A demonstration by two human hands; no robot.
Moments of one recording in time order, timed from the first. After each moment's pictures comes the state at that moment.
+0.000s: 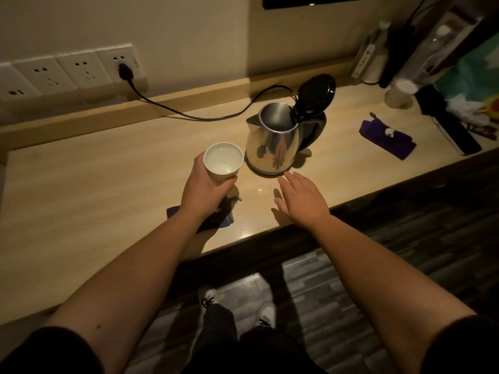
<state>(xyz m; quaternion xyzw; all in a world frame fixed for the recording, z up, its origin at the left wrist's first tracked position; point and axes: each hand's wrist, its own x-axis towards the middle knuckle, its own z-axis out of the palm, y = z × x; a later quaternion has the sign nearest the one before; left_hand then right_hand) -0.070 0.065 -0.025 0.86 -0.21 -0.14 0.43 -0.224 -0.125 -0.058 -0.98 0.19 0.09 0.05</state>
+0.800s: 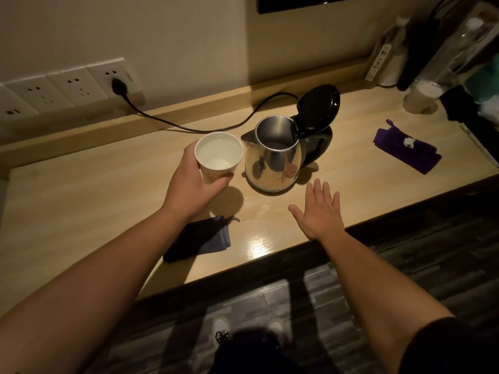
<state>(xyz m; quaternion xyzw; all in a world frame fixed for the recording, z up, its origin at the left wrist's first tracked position) -0.038 0.032 0.009 0.87 -0.27 -0.09 0.41 -0.218 -0.190 -0.127 -0.93 0.32 0.15 0.10</state>
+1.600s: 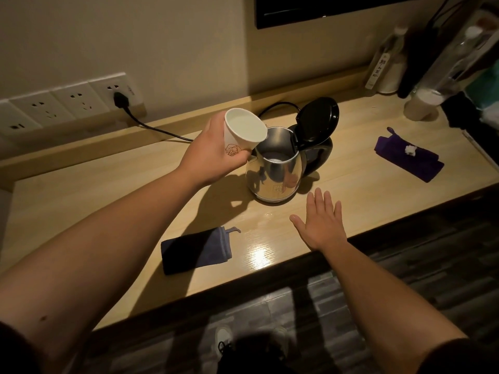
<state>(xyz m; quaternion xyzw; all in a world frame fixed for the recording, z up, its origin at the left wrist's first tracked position) 0.004 -0.031 0.045 0.86 -0.39 -0.07 0.33 -0.217 -0.191 -0.130 -0.93 0.32 0.16 0.09</state>
